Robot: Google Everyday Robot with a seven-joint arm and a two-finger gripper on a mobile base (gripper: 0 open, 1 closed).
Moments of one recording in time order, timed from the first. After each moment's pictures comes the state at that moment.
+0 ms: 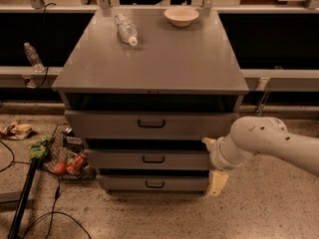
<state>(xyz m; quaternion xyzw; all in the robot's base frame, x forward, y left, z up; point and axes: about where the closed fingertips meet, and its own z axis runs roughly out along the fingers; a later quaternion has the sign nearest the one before) 0.505 -0.160 0.583 -0.69 0.70 0.04 0.19</state>
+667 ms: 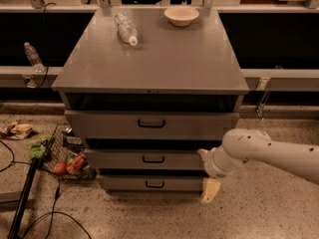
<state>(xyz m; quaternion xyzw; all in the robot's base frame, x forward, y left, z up) 0.510 -0.153 0.511 -0.68 0.71 0.08 0.17</state>
